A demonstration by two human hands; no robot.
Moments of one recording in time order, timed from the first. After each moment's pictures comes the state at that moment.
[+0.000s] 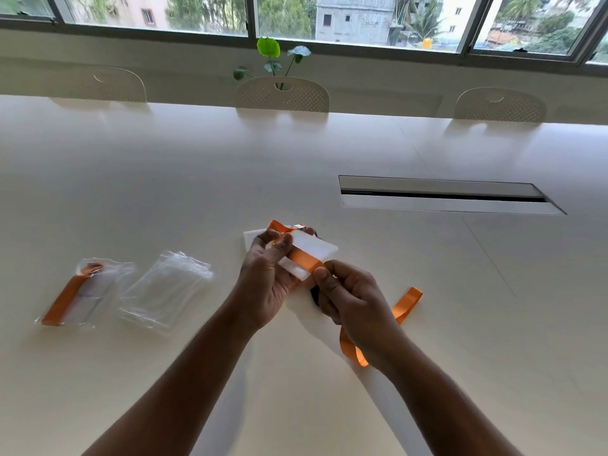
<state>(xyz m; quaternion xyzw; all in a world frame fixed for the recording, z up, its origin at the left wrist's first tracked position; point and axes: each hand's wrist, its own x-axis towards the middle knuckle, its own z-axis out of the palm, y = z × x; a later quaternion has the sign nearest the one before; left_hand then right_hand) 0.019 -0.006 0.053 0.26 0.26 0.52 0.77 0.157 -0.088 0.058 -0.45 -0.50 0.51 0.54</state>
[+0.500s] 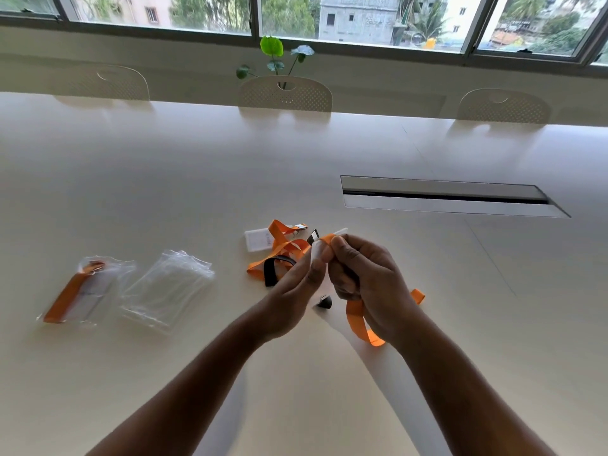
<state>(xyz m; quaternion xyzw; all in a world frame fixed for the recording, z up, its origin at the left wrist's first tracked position) 0.027 -0.027 0.038 0.62 0.24 0.35 0.66 0.176 -0.072 0.085 -0.39 -0.49 0.56 0.54</state>
